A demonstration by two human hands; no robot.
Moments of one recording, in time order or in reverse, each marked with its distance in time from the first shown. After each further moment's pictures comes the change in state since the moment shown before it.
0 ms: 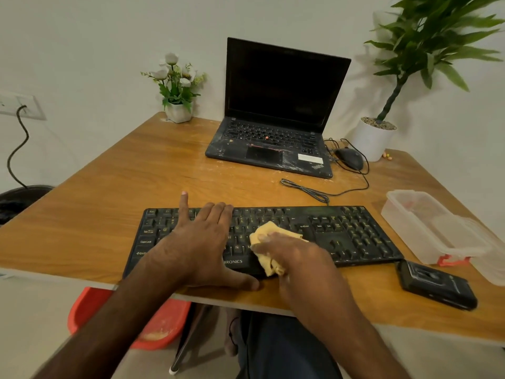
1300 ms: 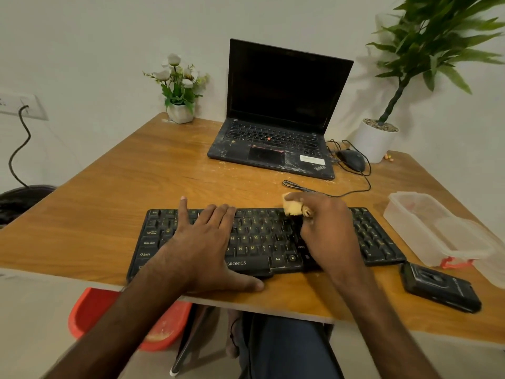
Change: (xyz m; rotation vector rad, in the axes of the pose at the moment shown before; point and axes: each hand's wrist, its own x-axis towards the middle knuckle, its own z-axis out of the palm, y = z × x) left_hand -0.001 -0.002 0.008 -0.056 0.054 -0.012; right_hand 0.044 0.035 -0.007 0.103 0.392 0.169
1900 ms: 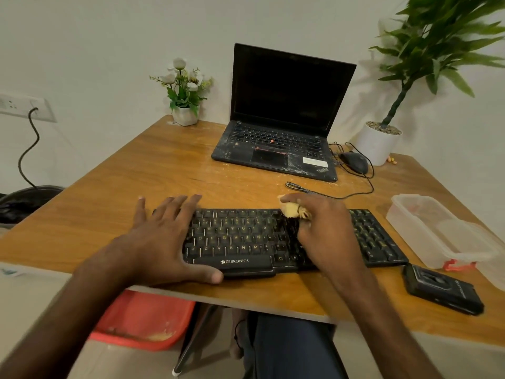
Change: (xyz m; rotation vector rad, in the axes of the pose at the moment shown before) left_hand -0.030 -0.056 -0.003 -0.145 0.027 -0.078; right_hand -0.002 -0.008 0.000 0.026 -0.017 -0.052
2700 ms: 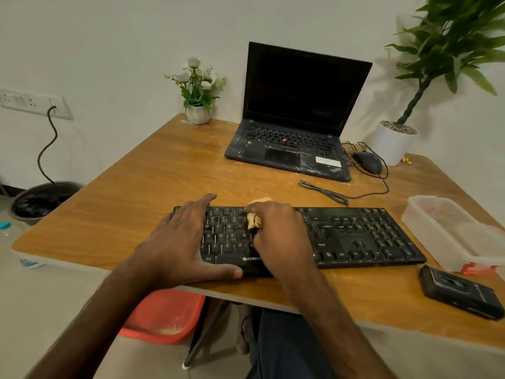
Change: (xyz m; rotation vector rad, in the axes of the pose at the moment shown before) left_hand -0.004 -0.003 0.021 -0.267 0.200 0.060; right_hand 0.000 -0.059 0.048 -0.082 -0.184 -0.038
